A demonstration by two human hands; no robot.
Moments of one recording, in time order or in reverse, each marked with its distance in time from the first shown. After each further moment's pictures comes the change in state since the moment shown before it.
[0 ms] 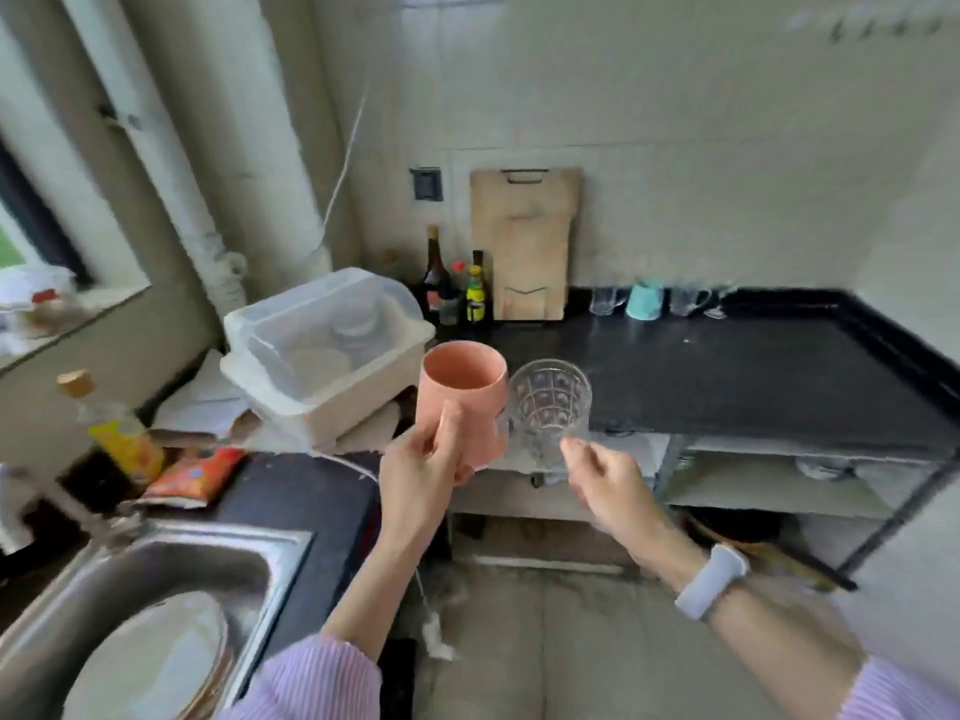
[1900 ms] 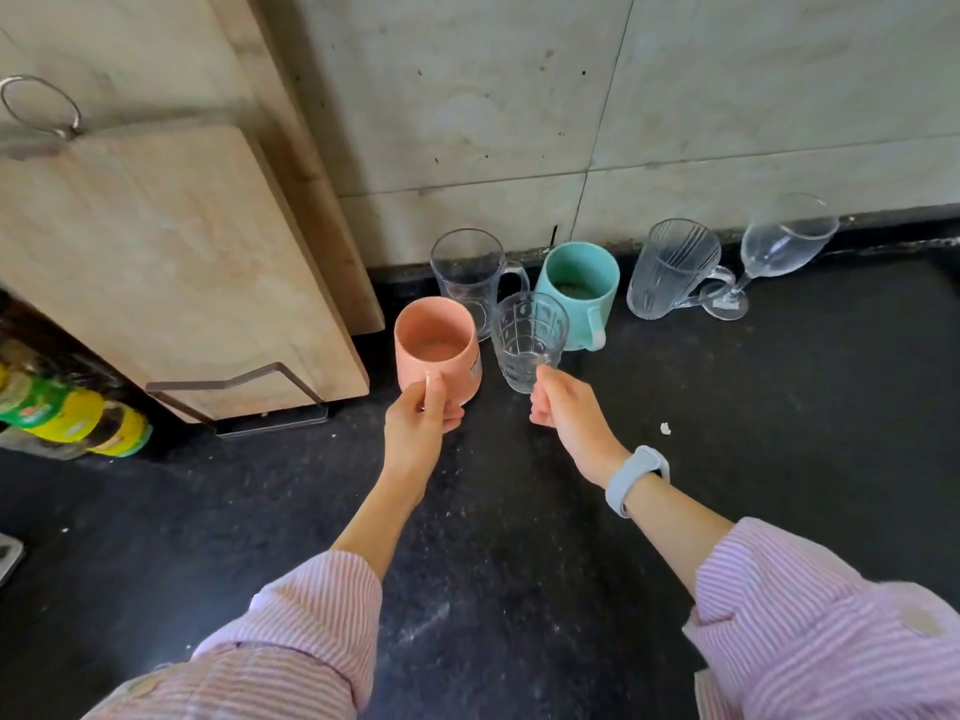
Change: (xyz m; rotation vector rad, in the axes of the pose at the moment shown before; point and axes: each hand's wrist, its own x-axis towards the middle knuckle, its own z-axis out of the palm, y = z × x) left_hand 0.528 -0.273 0.596 0.020 -0.304 -0.532; right_hand 0.704 0.381 -0.190 0.207 0.082 0.600
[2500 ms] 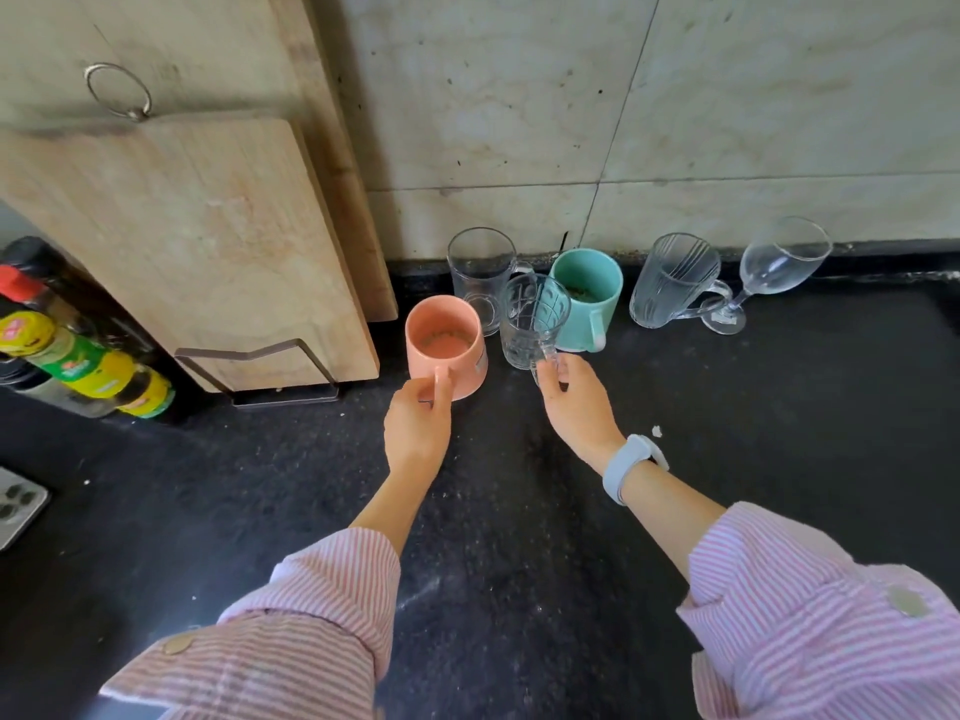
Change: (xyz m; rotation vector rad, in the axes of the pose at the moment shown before) left_hand -0.014 0.005 0.002 0.354 0.153 -0.084; right_hand -0.008 -0.008 -0.009 -0.484 0.119 -0.179
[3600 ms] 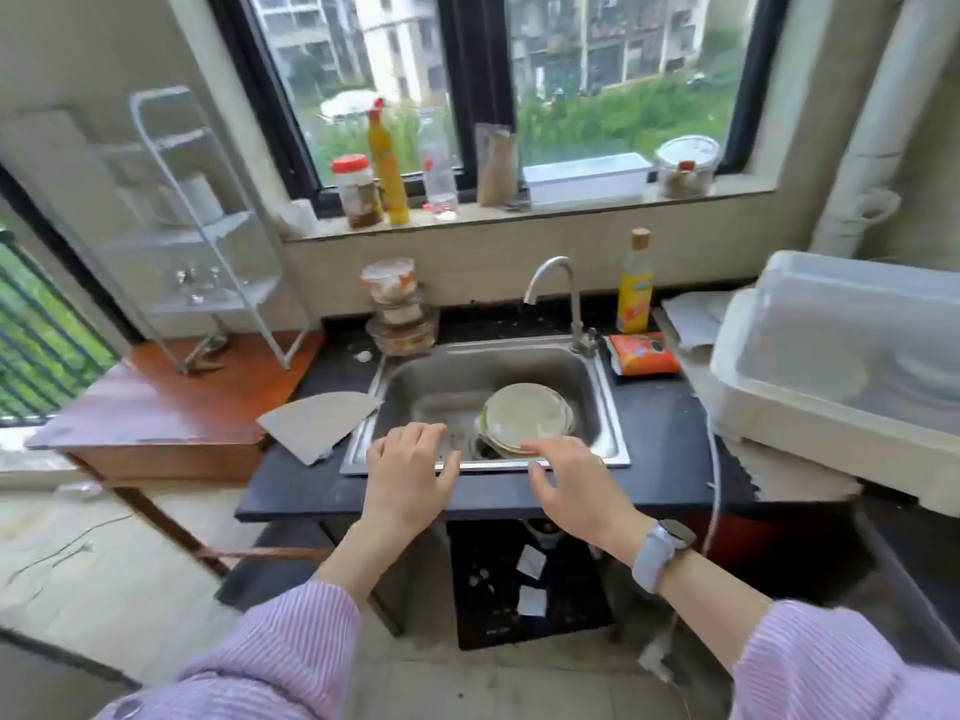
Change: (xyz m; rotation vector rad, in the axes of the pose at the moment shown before) left_hand -0.739 -0.400 -0.431 0.589 1.129 -0.656; right_hand -0.768 -0.154 0.273 -0.235 -1.281 -1.599
